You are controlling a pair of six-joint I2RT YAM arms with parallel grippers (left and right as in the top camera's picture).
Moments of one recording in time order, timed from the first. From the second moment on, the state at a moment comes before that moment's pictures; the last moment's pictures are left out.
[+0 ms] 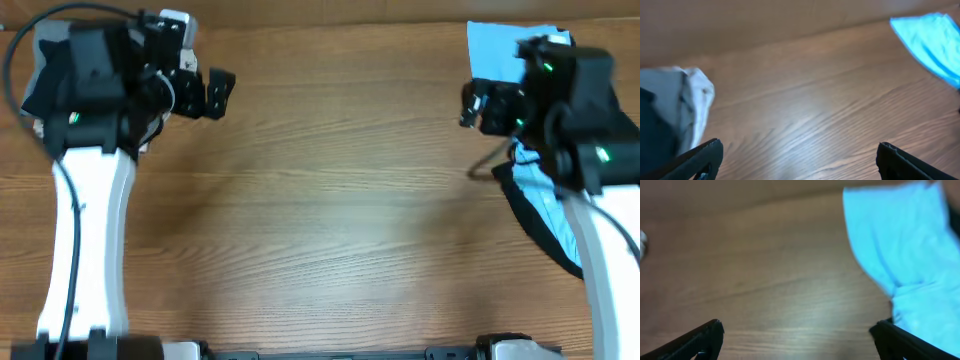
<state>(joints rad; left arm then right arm) 0.05 1.56 1.60 -0.78 0.40 0.15 0.05 1.39 1.49 -0.88 -0.04 0.17</state>
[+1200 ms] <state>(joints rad) 0.00 1.86 1.63 -0.76 0.37 0.22 -0.22 2.01 1.49 -0.71 0.14 0.20</state>
